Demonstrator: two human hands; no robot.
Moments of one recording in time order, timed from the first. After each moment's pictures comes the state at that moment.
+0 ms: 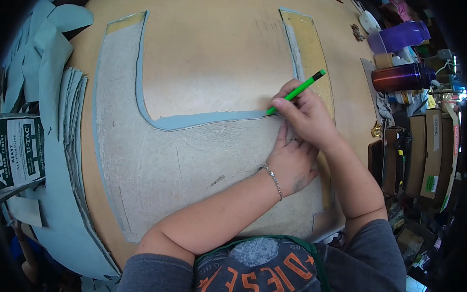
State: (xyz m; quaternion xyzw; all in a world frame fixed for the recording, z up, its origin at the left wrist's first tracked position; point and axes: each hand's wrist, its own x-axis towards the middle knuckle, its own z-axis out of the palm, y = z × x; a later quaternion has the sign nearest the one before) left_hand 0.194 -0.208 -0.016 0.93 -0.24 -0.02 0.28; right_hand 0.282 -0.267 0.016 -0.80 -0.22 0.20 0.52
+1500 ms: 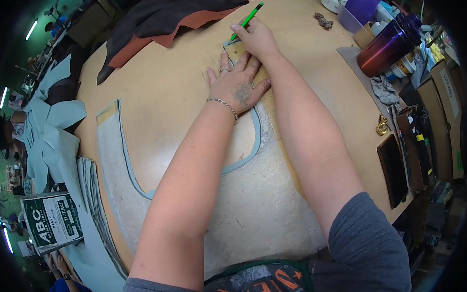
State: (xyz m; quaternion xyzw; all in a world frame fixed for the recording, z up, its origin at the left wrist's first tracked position) left_hand 0.395 -0.174 -0.008 0.99 -0.12 0.01 0.11; right_hand 0.514 -0.260 -0.026 -0.83 -0.11 -0.14 0.53
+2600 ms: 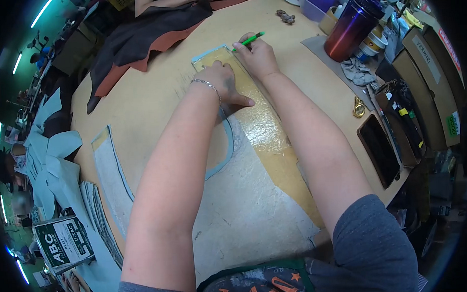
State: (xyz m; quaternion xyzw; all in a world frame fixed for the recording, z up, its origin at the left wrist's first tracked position) left_hand 0.423 -0.205 0.048 0.96 -0.20 -0.20 -0.04; right_hand 0.473 -0.328 -0.031 -0.83 -0.06 -0.21 0.52
